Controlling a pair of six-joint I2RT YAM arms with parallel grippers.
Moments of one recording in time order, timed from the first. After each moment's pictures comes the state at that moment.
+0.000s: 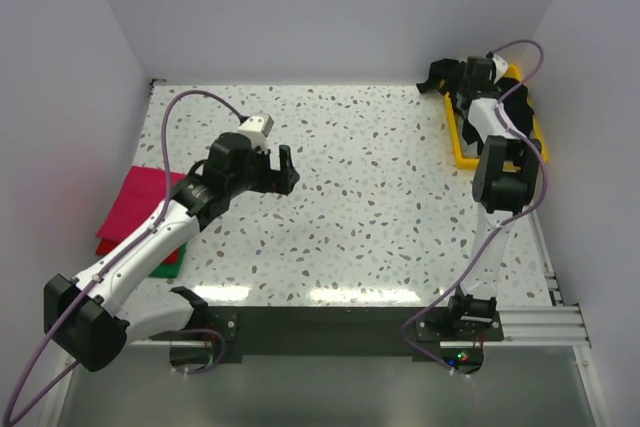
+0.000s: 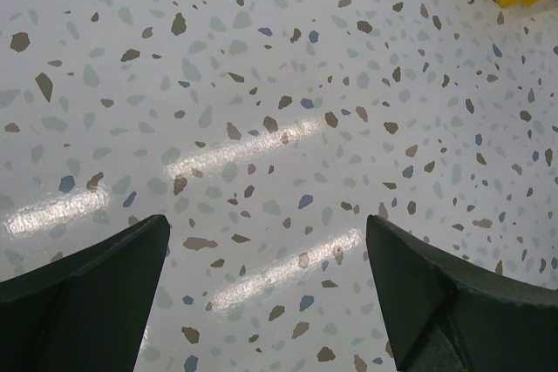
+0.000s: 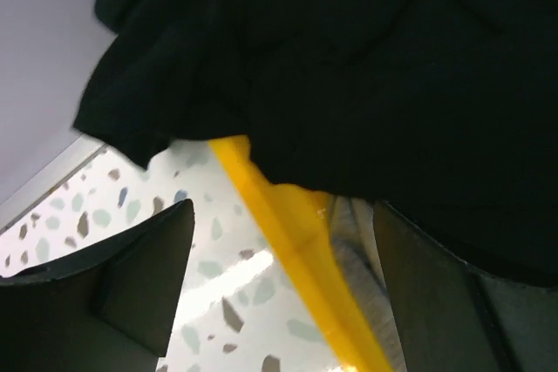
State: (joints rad) left arm -0.55 1.13 0.96 -0.37 -0.01 -0.35; right arm -0.09 2.24 1.86 -0.20 0.25 0.50
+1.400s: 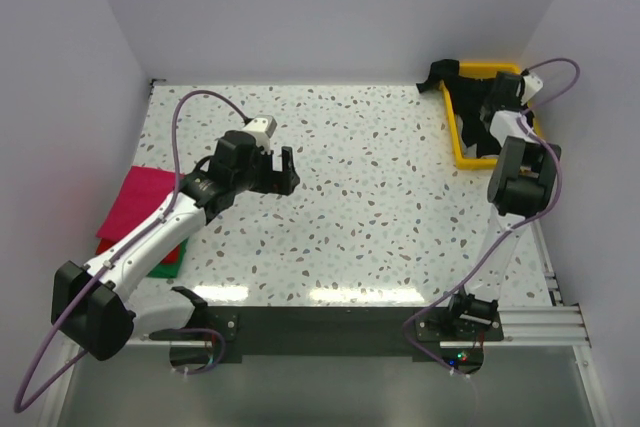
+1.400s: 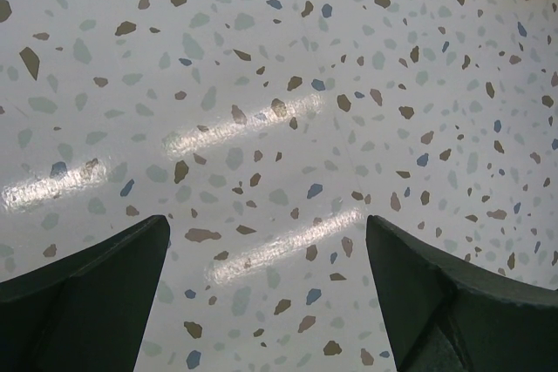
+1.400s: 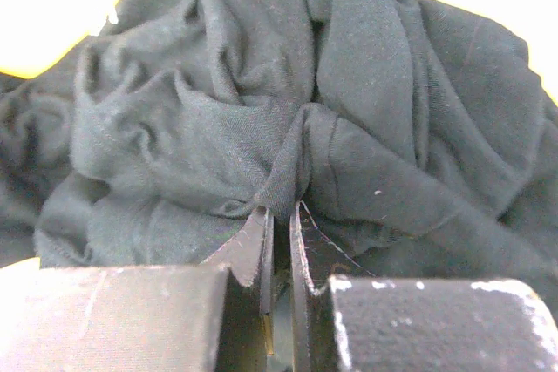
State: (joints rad) left arm -0.52 1.20 0.96 -0.38 0.02 -0.35; right arm -0.24 2.25 1.75 -0.08 0.37 0.49
